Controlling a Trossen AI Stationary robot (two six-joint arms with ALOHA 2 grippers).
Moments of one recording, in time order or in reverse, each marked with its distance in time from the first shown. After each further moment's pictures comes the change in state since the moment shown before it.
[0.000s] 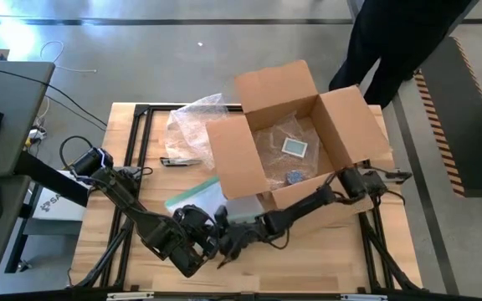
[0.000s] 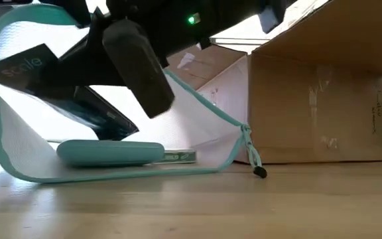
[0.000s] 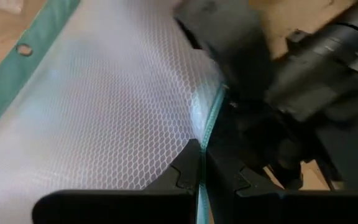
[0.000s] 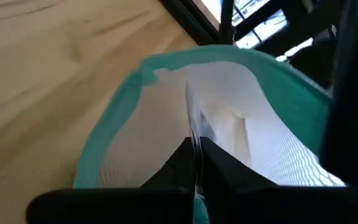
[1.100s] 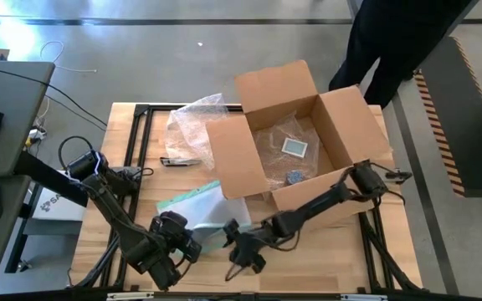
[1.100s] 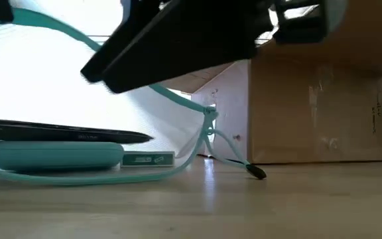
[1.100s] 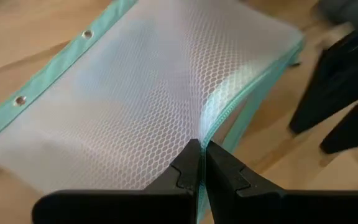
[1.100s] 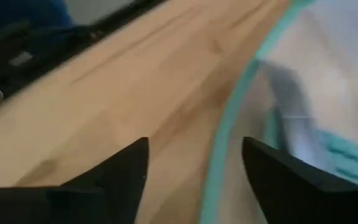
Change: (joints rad) left arm -0.145 0.000 0.001 -0.247 0.007 -0.363; right arm 0.048 -0.116 -0.002 -0.397 -0.344 0.241
